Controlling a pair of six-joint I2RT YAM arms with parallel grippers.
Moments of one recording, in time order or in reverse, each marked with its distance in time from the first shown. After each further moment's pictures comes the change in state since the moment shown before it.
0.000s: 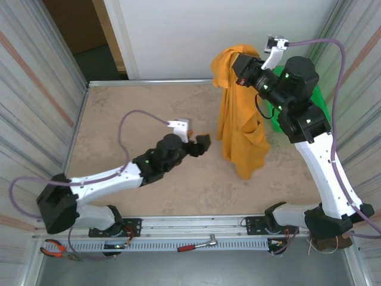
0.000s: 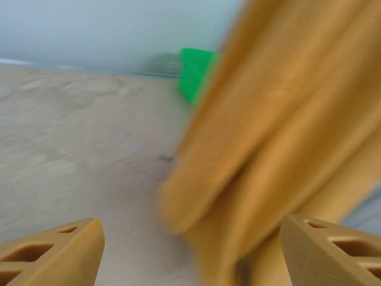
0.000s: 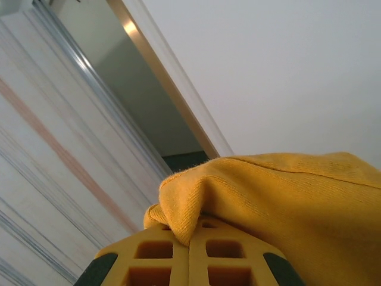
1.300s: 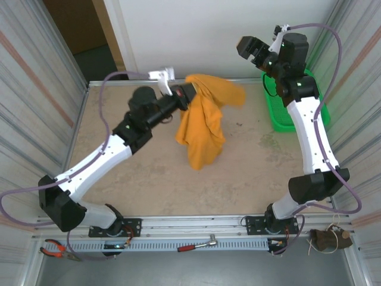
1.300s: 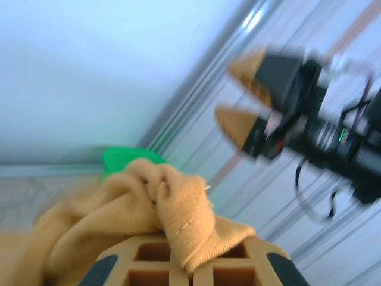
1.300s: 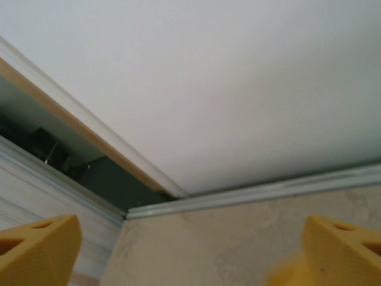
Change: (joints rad) left arm 0.342 0.020 0.440 -0.080 0.443 -0.159; right arm -0.310 0.290 0.134 -0.094 -0.123 0.055
